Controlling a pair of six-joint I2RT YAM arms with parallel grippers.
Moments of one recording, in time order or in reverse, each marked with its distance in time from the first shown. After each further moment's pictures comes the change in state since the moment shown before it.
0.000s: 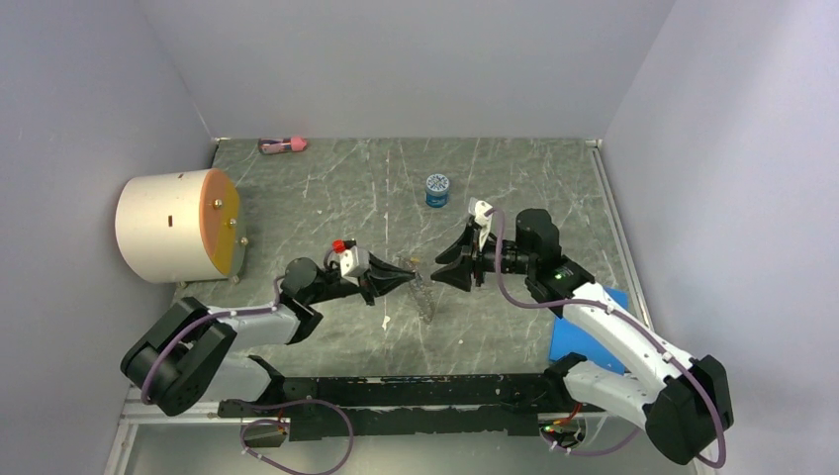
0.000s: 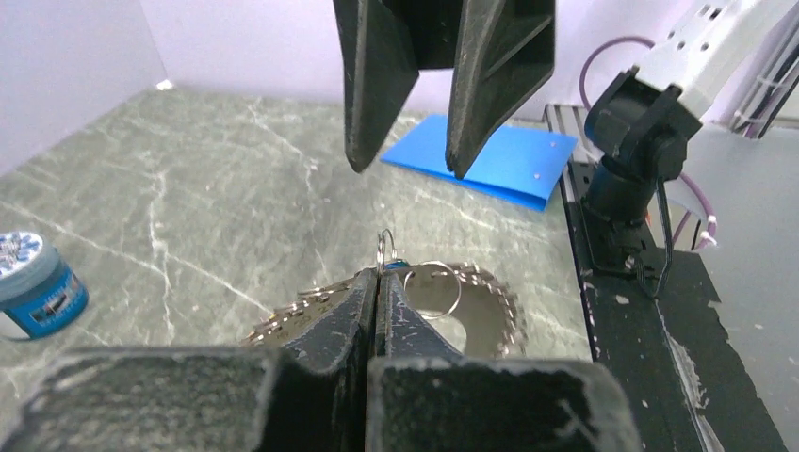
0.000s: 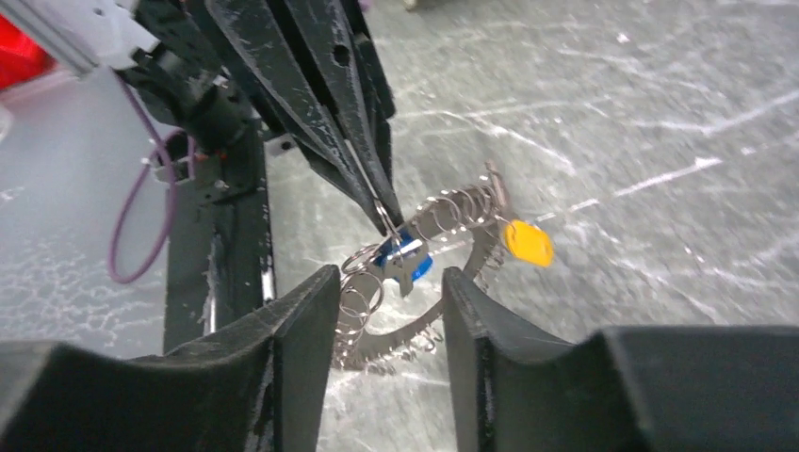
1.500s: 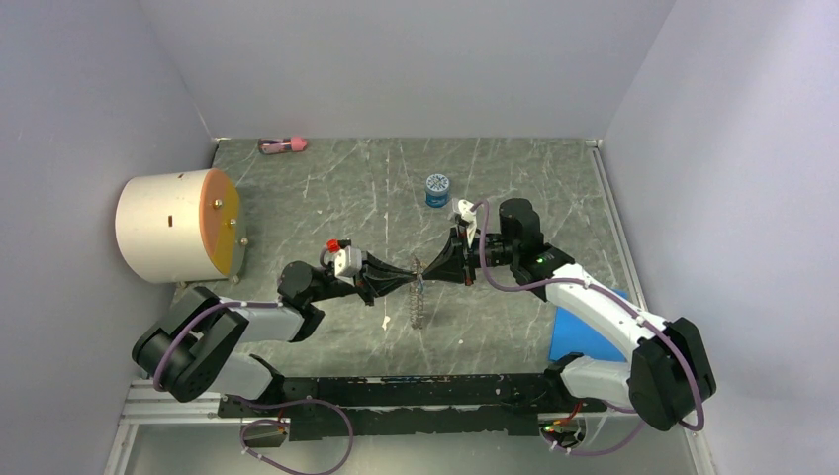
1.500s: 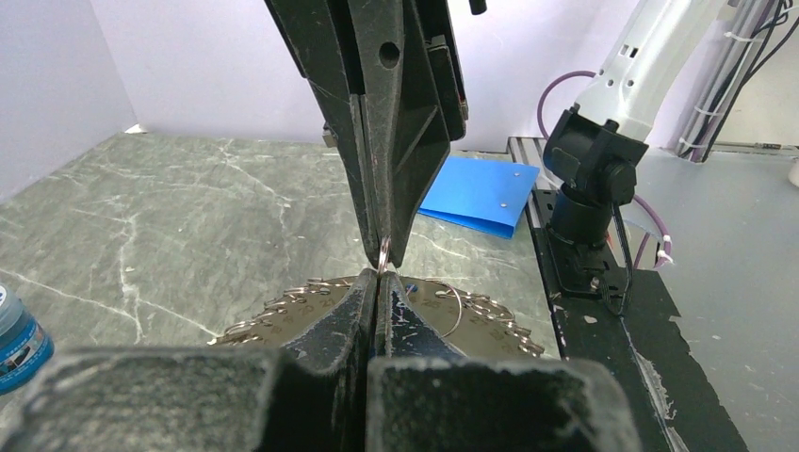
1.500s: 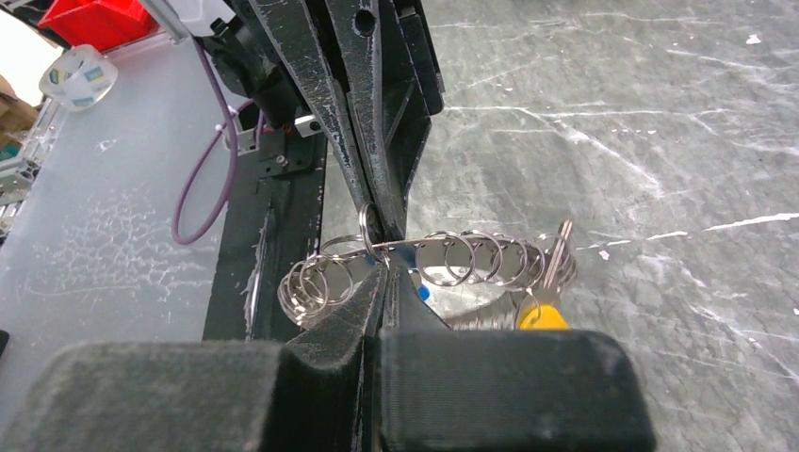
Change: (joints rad) left arm 0.018 0.087 -0.010 0.261 0.068 -0.130; right arm -0.005 0.189 0.045 0.088 -0.237 -0.015
